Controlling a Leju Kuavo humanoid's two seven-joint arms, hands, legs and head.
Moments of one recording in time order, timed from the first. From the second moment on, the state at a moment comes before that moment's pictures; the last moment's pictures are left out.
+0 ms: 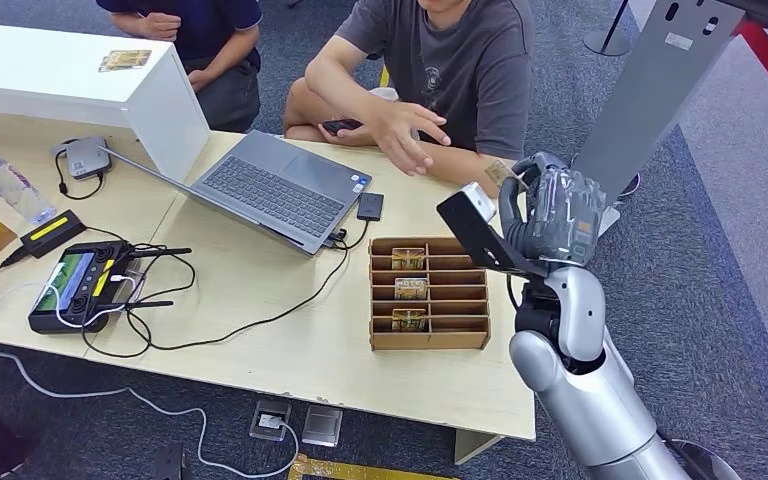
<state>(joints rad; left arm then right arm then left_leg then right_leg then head) -0.11 0.00 -0.90 -0.24 1.41 0.53 -0.29 -0.59 -0.05 0.58 -1.45 1.05 -0.38 0.34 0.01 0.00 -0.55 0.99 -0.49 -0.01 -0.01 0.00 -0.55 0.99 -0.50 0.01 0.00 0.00</state>
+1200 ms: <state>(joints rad) -0.12 0.00 -0.90 -0.24 1.38 0.58 -0.28 -0.90 0.09 0.62 -0.83 0.69 -0.45 0.05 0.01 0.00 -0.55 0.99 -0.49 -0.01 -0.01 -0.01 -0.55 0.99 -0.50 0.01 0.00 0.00</state>
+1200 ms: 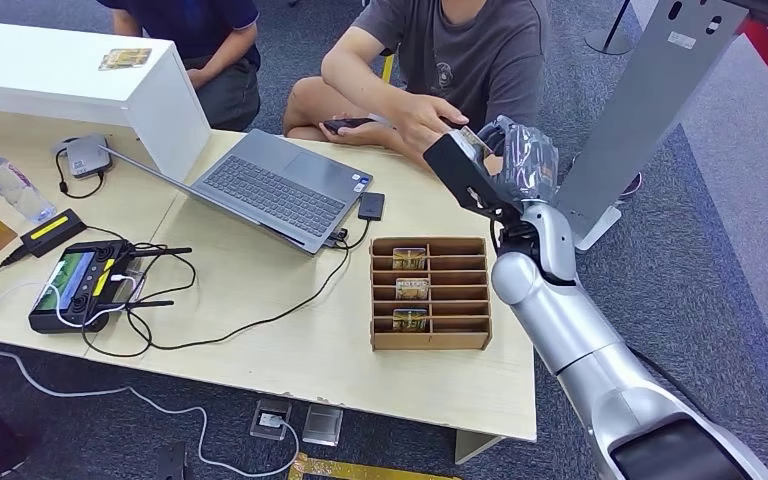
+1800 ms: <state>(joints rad) -0.12 0.00 -0.90 -0.24 1.40 0.59 -0.29 -0.90 0.12 0.63 -0.80 0.65 -0.51 -0.01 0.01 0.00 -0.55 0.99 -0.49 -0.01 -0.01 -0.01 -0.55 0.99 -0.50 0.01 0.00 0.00</state>
